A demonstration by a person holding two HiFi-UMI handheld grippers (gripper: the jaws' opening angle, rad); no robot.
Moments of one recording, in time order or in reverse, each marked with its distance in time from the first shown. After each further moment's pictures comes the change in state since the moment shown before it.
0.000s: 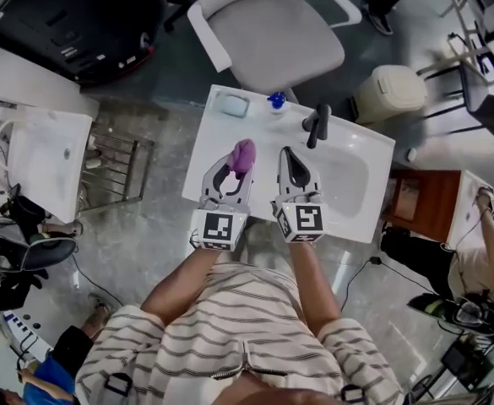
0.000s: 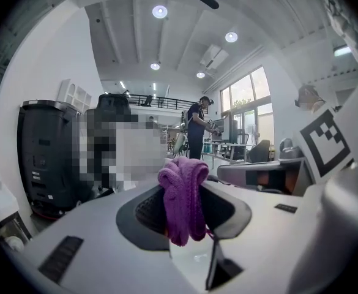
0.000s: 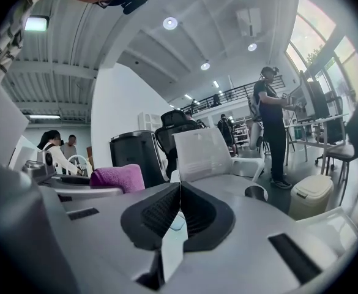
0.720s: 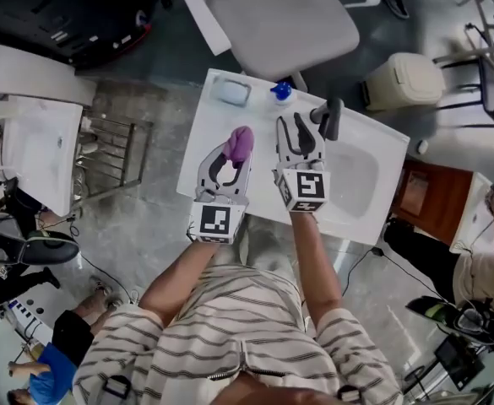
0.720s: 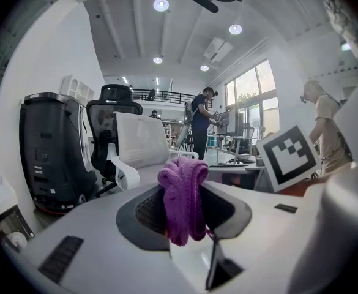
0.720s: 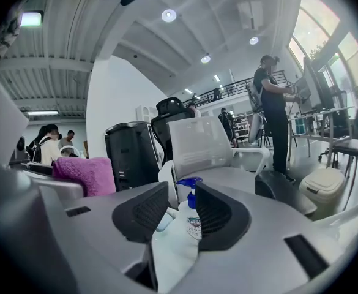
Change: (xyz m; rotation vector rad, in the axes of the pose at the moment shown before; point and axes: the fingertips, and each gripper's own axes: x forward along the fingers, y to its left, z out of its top) left arm 0.041 0.022 -0.040 -0.016 0.047 0.036; right arm 0.085 -0.045 -0.051 -0.009 0.055 0.001
